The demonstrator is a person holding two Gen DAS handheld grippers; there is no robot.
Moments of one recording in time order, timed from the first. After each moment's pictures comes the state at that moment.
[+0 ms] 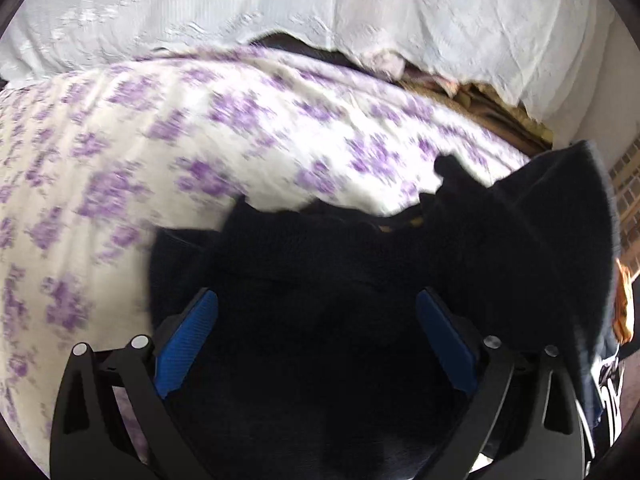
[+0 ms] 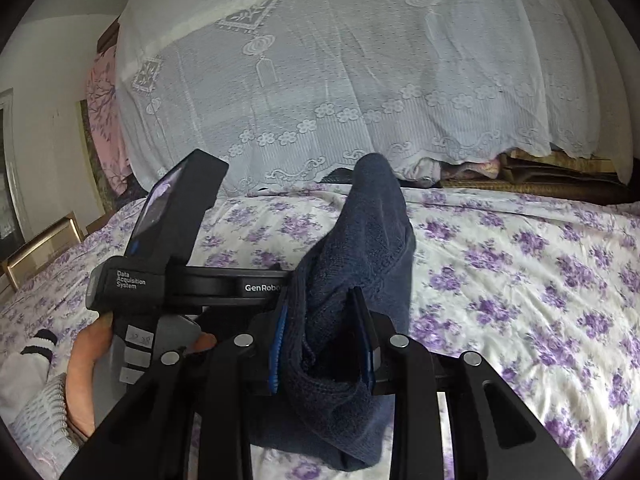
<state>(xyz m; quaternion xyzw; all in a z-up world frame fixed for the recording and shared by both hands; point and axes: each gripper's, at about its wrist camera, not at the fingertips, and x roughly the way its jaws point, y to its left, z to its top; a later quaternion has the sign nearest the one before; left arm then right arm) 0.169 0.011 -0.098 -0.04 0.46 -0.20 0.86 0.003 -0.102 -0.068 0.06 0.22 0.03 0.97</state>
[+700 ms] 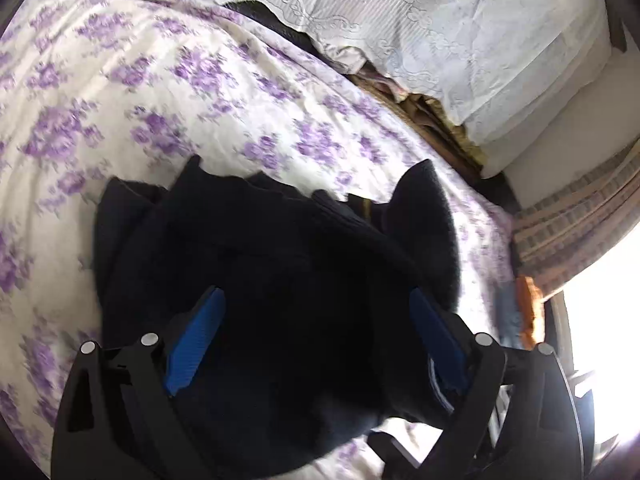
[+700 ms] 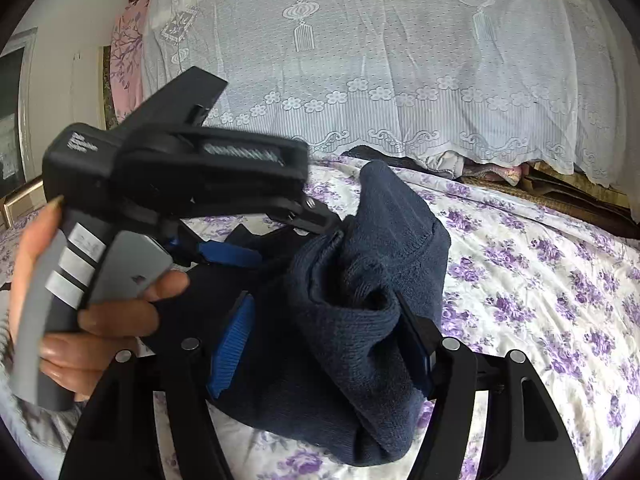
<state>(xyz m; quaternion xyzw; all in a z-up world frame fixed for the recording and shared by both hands) 0.173 0.026 -0.105 -0.18 0.50 -0.33 0.78 0.006 -0.085 -0.096 -0.01 0.25 0.05 0.97</state>
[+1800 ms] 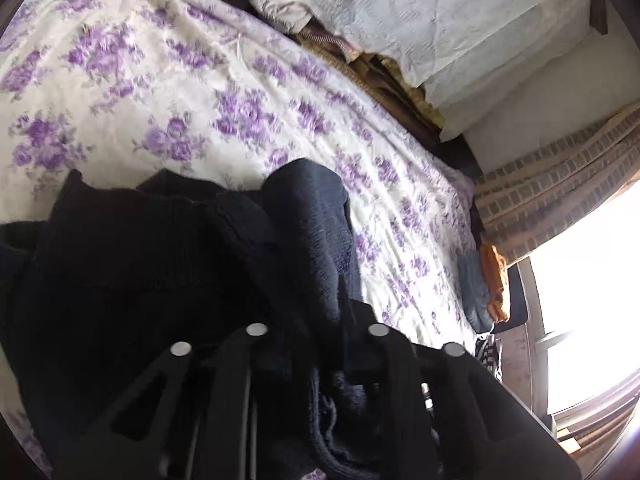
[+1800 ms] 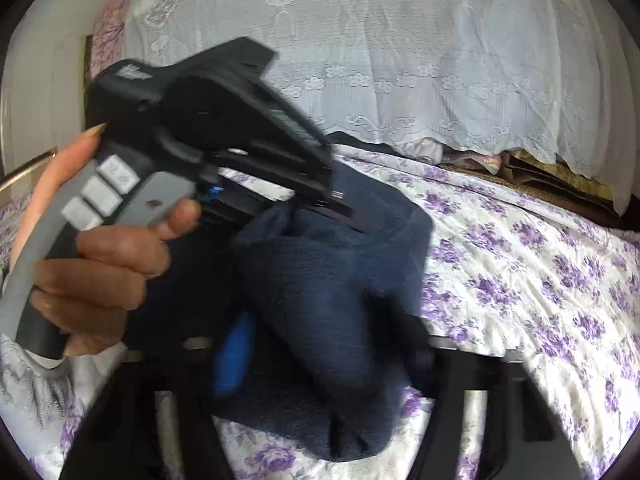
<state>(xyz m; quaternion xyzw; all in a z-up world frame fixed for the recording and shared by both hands) 0.203 -0.023 -0.110 -0.17 0.52 -0.42 0.72 0.011 -0.091 -0.115 -0.02 0.26 -0.01 0.96</state>
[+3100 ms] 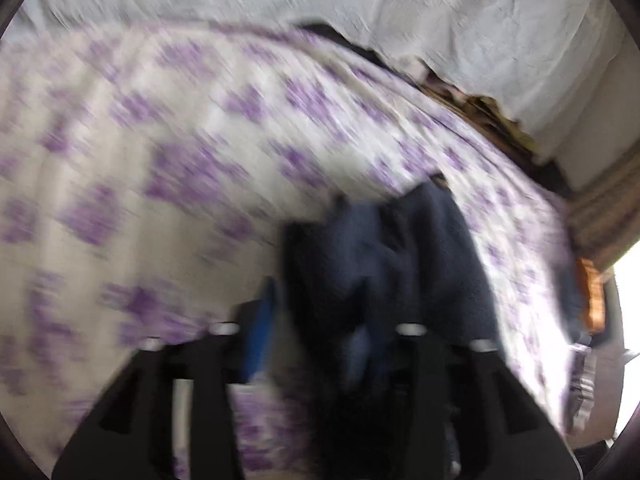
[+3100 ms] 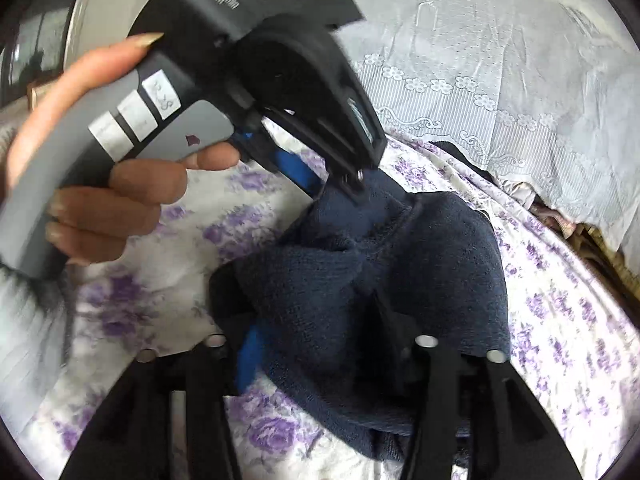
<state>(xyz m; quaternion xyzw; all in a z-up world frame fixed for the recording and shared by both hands) 0.195 0.105 -0.103 -0.06 0.48 -0.23 0.84 0.033 0.020 -0.131 -0.16 0.30 0.11 0.93</state>
